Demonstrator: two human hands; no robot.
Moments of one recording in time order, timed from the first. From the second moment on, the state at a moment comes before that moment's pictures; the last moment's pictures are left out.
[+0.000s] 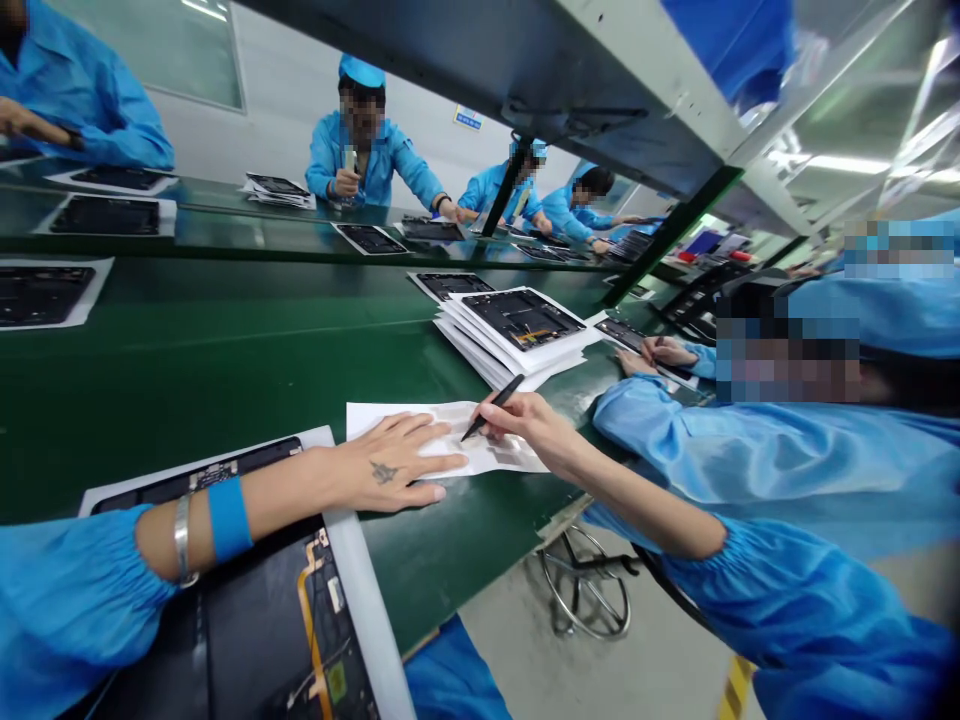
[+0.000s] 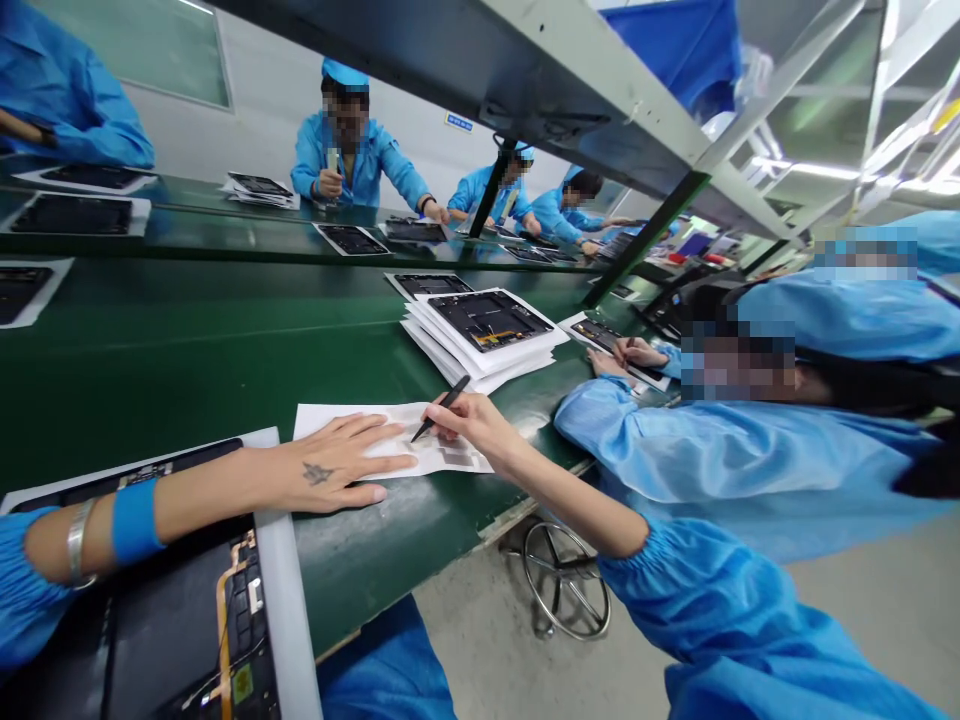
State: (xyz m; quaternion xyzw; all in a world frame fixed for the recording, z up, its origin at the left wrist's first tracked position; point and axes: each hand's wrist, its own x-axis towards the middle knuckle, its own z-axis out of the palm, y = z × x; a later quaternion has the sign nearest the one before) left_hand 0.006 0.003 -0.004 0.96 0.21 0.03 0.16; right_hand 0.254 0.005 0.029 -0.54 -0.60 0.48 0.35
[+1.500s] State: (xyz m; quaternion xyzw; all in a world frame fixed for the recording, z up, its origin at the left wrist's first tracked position) left_hand -0.162 -0.077 0.015 0.90 0.42 0.12 0.03; right_hand 0.062 0.008 0.014 -0.43 -0.63 0.56 0.32
